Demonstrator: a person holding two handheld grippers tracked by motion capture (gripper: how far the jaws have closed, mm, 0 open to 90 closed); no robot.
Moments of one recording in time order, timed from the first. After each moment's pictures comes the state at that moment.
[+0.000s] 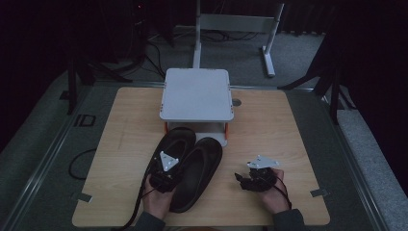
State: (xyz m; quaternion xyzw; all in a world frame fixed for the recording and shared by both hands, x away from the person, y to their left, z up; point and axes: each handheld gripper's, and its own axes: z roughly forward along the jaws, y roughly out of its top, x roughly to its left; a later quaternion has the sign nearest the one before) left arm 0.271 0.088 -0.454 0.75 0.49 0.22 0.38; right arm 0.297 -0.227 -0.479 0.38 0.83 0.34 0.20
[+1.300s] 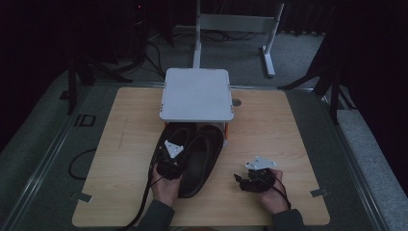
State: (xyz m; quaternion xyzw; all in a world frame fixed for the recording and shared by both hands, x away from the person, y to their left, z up) left arm 0.306 0.073 -0.452 0.73 0.52 0.23 0.38; right arm 0.297 -0.225 -0.484 0.38 0.84 0.33 0.21
